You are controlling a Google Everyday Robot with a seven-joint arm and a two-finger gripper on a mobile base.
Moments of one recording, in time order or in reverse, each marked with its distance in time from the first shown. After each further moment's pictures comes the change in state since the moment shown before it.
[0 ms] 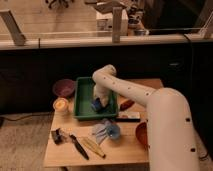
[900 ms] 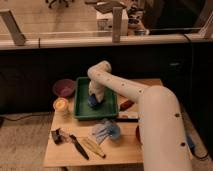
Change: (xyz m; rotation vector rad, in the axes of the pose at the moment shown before) arm -0.033 -0.031 0.001 0.024 -0.014 -0.112
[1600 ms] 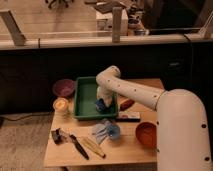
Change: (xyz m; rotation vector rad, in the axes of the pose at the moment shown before) arm 0.037 0.029 -0.012 -0.007 0.069 0.046
